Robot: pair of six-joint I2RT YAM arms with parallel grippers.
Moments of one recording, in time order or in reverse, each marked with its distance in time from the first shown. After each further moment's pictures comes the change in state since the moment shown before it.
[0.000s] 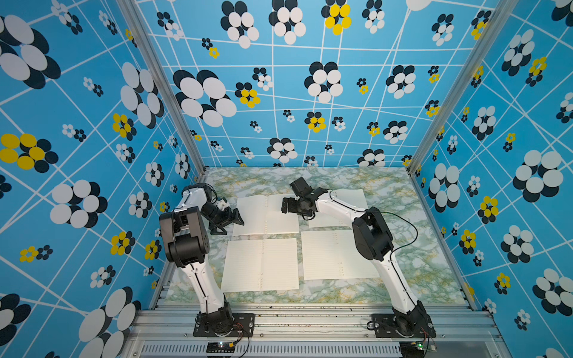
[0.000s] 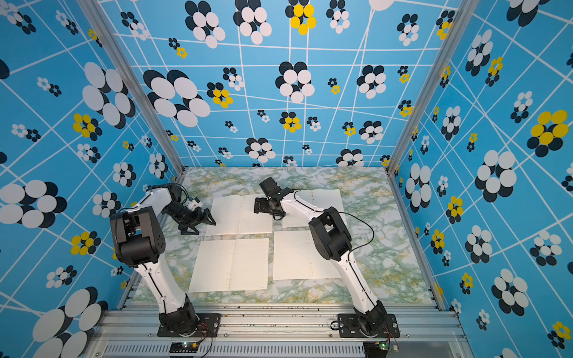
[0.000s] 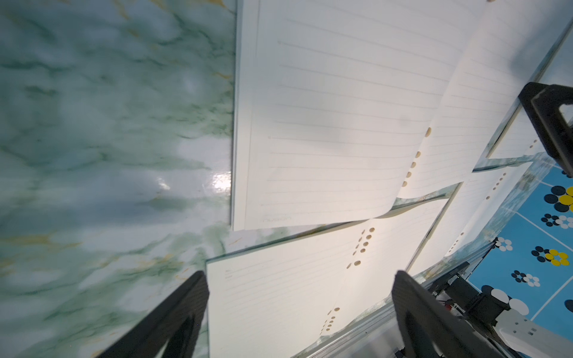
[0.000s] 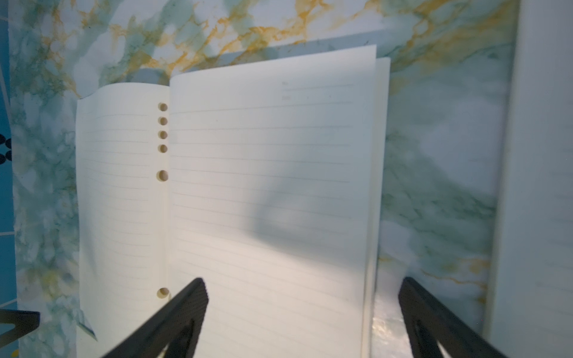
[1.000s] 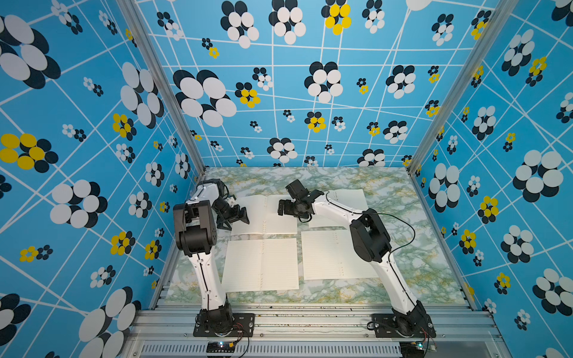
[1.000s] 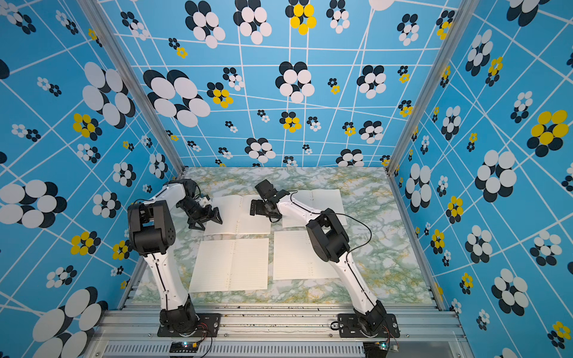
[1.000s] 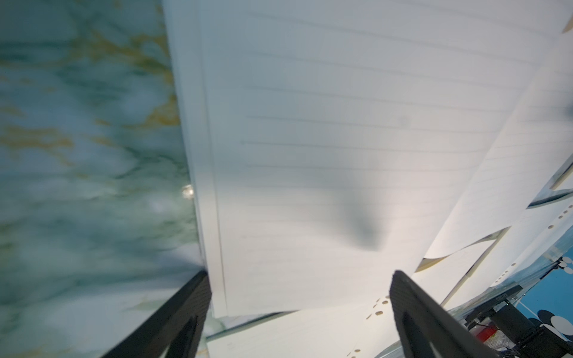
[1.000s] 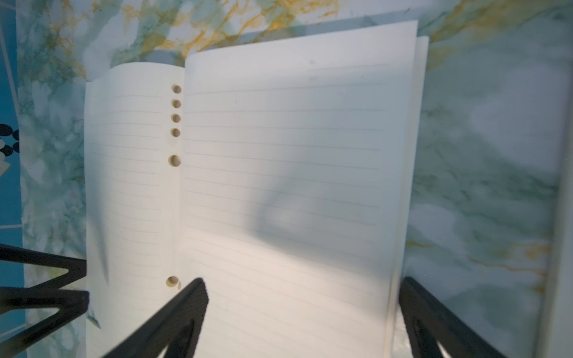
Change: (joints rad) left arm -0.106 0.140 0.125 0.034 -0.112 -0.038; right arm 0.034 0.006 0.006 0.002 0.006 0.032
